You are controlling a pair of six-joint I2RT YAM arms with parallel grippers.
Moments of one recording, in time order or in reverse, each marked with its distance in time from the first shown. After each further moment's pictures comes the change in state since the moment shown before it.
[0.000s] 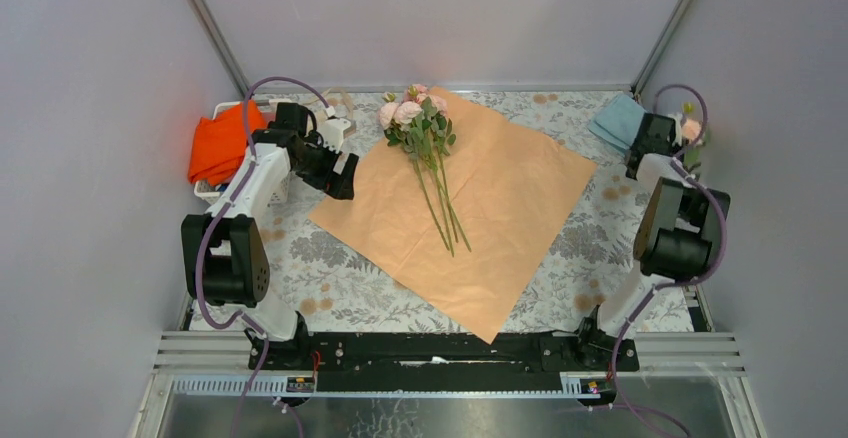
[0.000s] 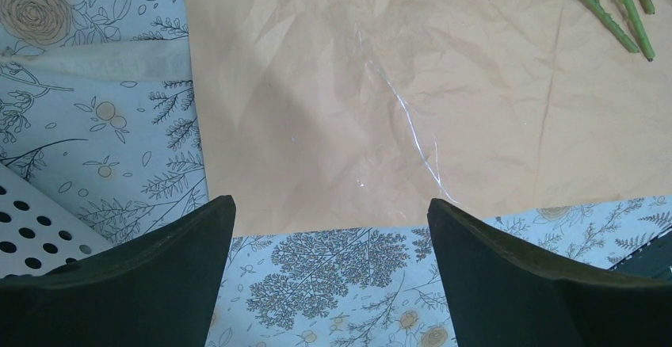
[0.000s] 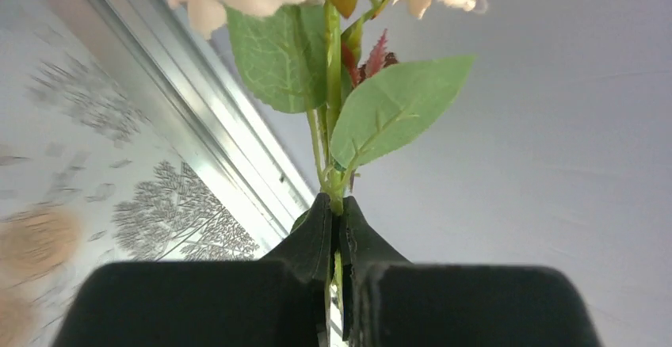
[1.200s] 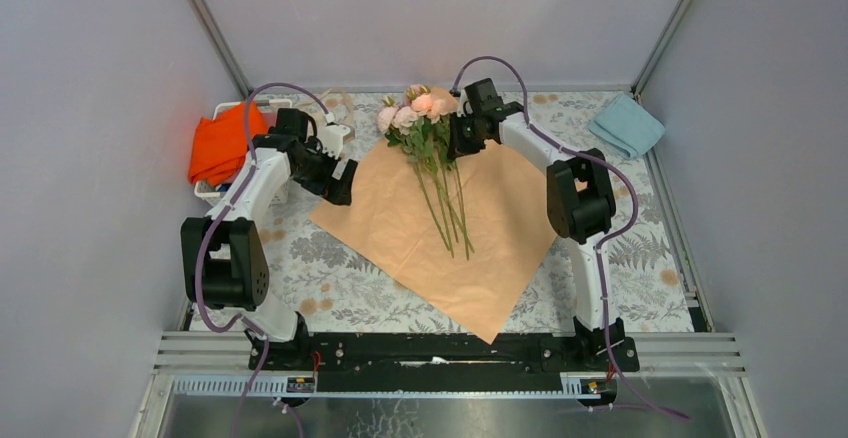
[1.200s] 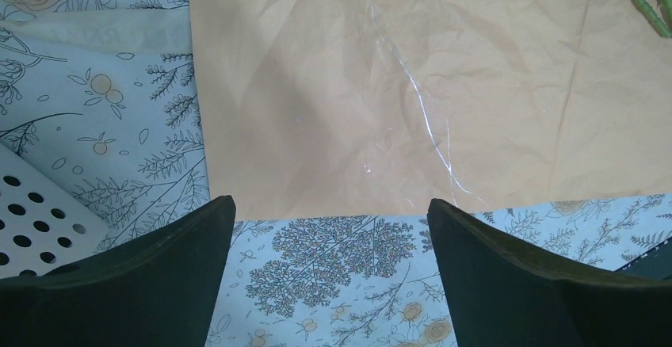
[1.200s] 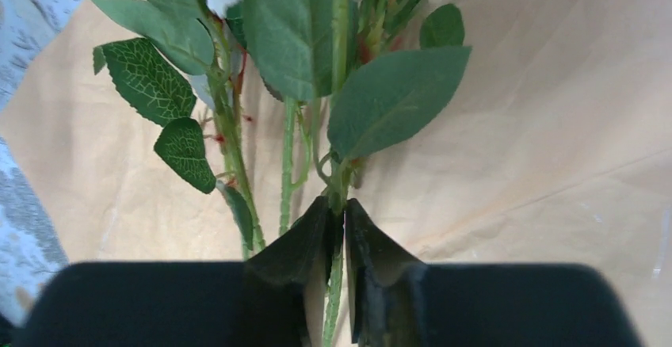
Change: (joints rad) left arm 0.000 -0.018 -0.045 0.007 -0.042 -0.002; right arm 0.787 0.373 0.723 -0.422 -1.005 0.518
